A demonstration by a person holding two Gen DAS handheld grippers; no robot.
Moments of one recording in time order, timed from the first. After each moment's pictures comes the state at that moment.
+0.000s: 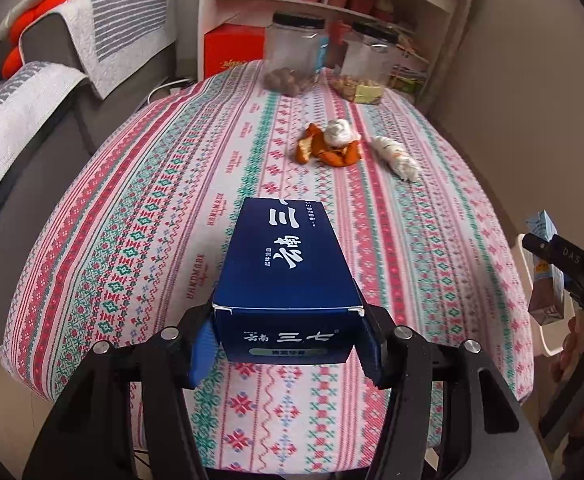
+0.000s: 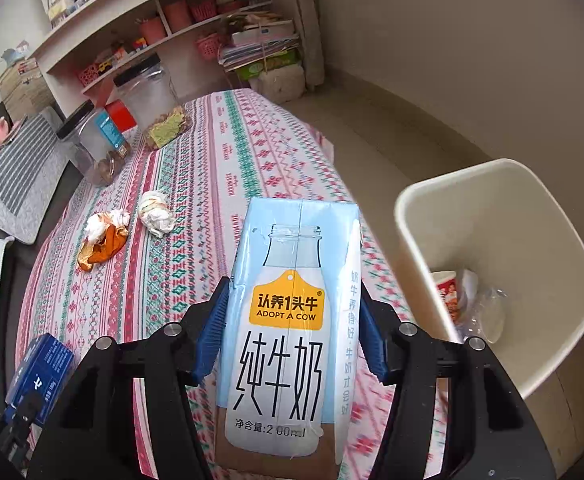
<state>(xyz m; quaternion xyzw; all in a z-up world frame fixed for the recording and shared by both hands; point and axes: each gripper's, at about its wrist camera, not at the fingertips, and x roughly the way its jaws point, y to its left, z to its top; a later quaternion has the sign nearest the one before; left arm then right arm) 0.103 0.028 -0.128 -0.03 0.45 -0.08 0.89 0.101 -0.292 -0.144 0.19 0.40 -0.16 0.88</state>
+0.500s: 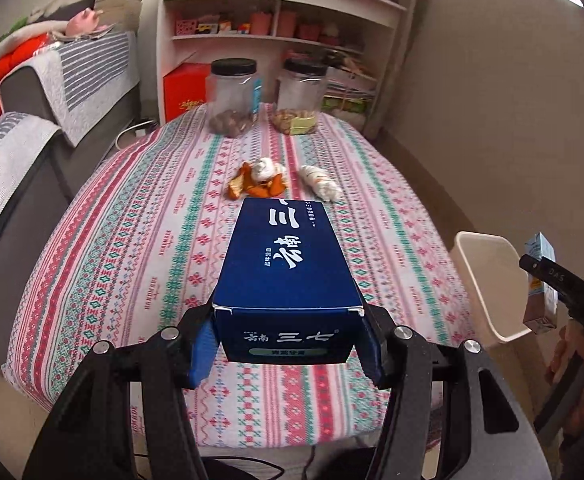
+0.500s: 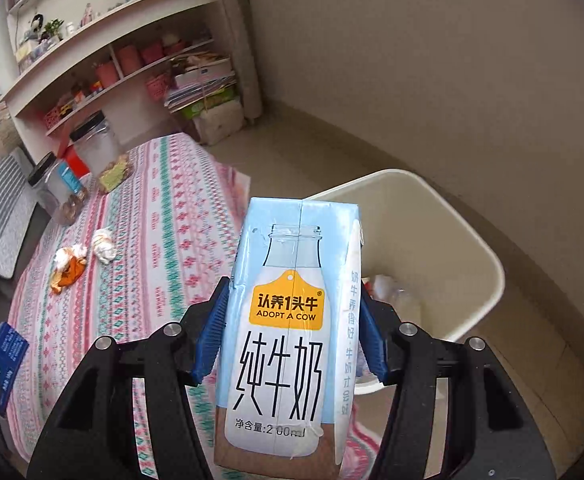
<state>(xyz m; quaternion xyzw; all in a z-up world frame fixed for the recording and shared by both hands) 0.057 -0.021 -0.076 -0.01 0.39 -0.14 0.91 0.022 -0.357 -0.116 0.18 0.36 -0.25 0.88</state>
